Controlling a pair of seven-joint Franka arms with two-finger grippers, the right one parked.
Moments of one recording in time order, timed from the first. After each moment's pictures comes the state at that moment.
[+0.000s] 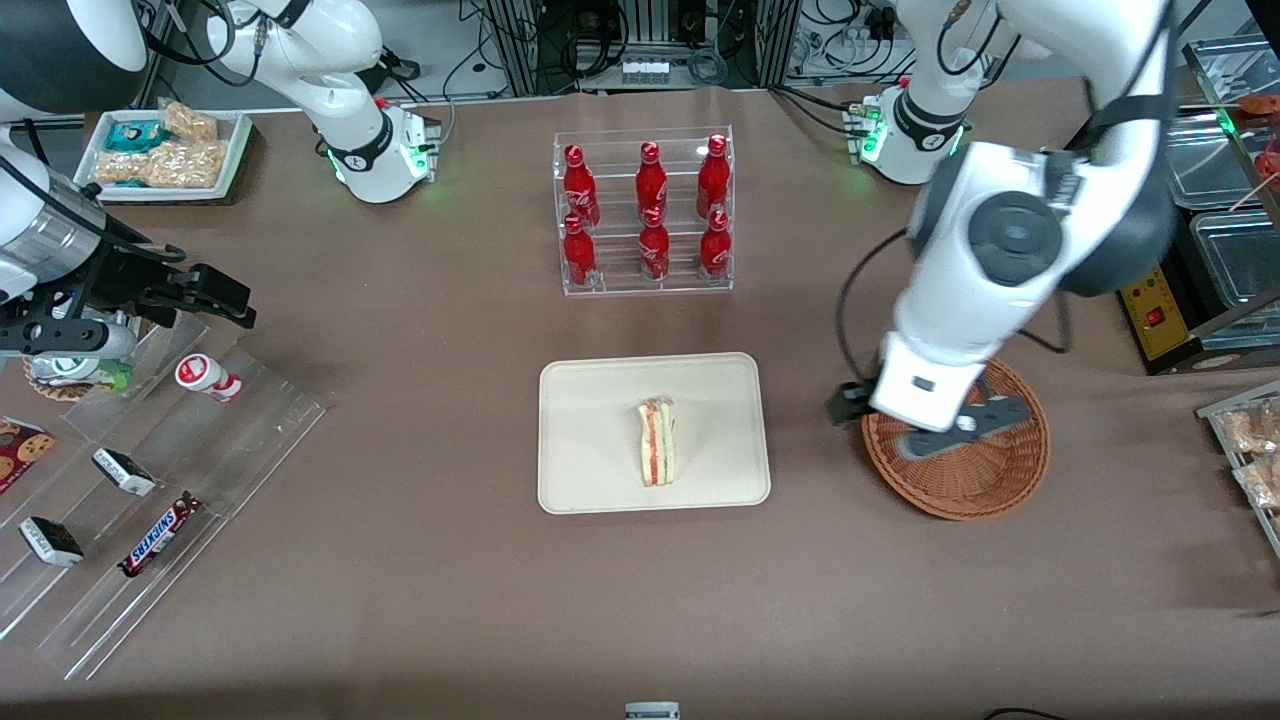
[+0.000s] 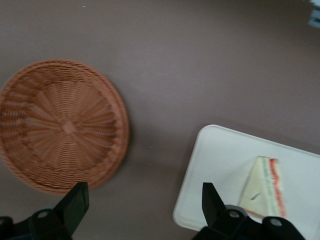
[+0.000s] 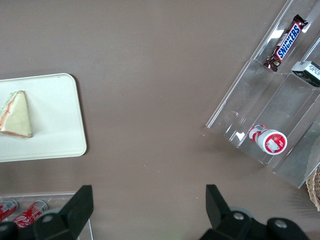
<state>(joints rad) -0.42 0.29 0.10 -1.55 0.01 1.86 -0.64</state>
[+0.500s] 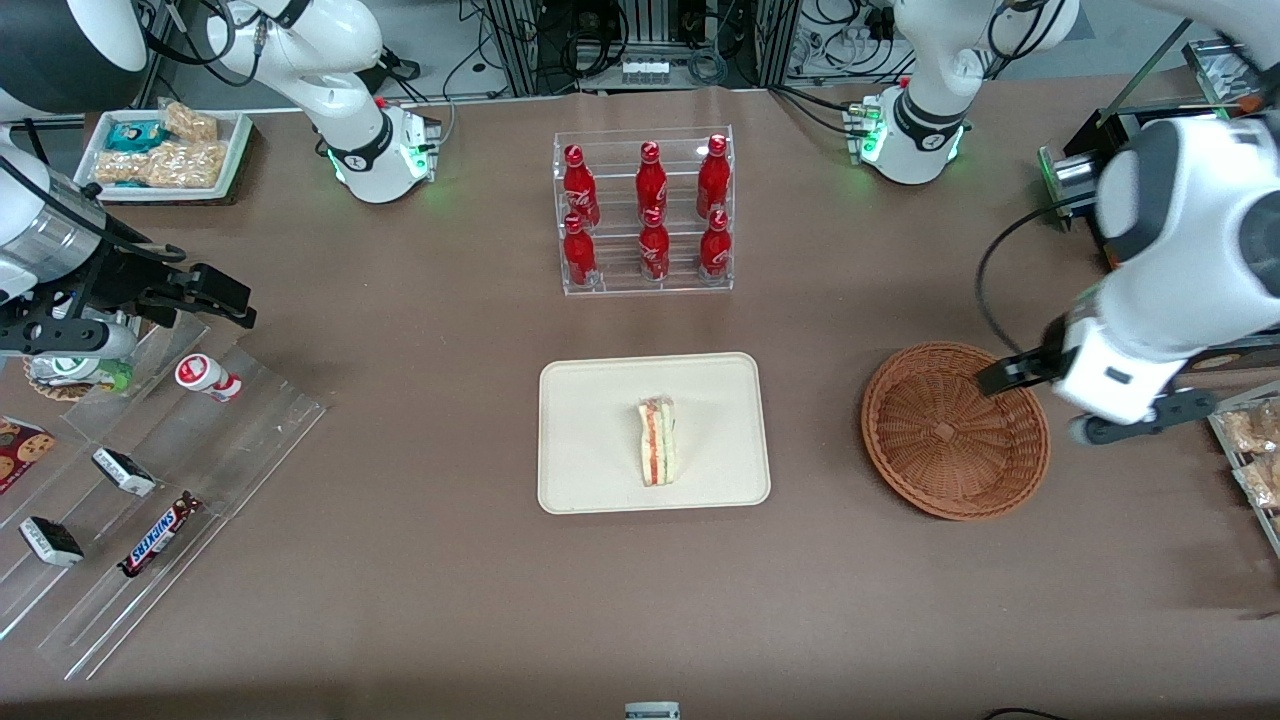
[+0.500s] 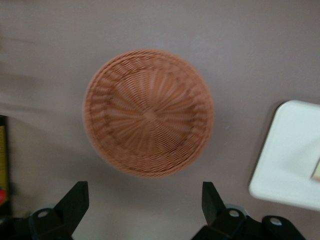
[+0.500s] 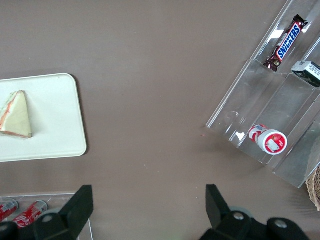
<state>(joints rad) -0.18 0.19 0.10 -1.58 0.00 1.65 -0.29</state>
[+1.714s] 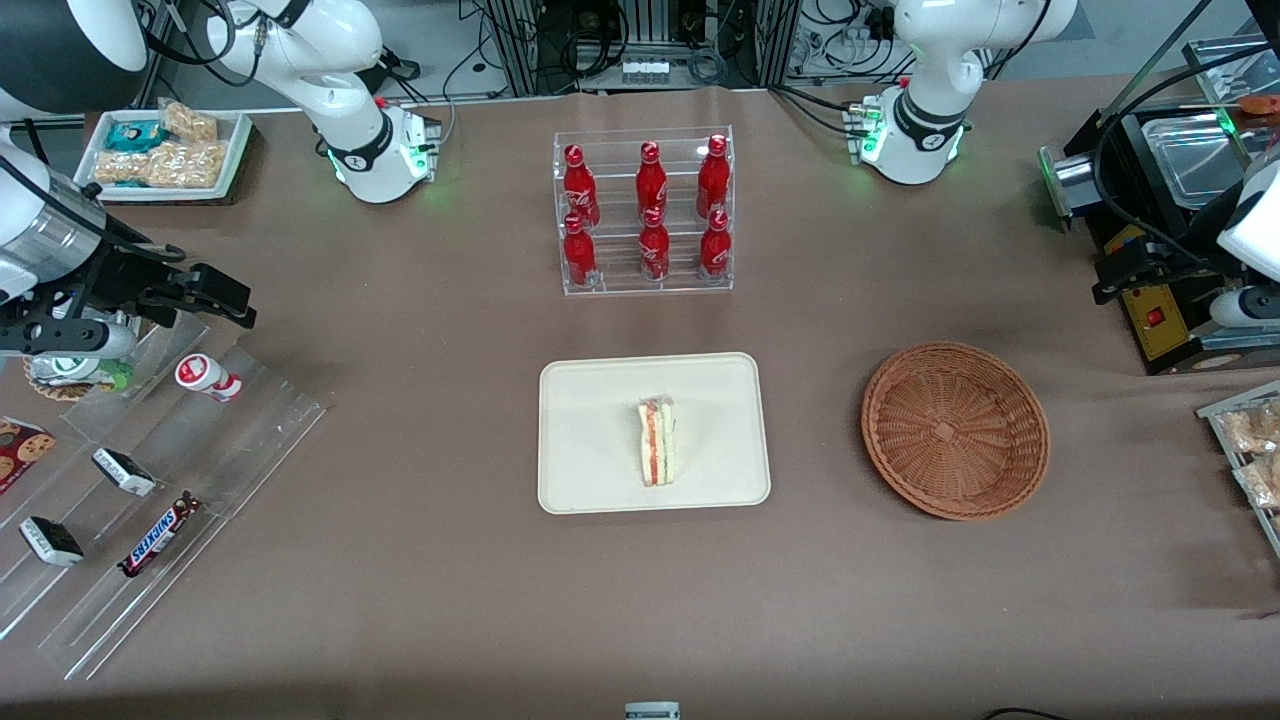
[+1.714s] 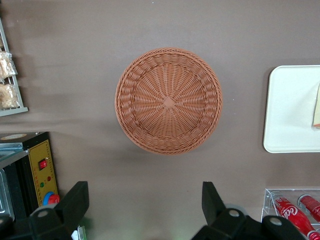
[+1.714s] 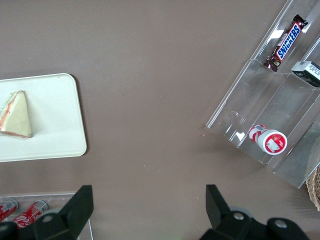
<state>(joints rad) 0.00 0.00 0.00 -1.59 0.00 1.55 -0.02</state>
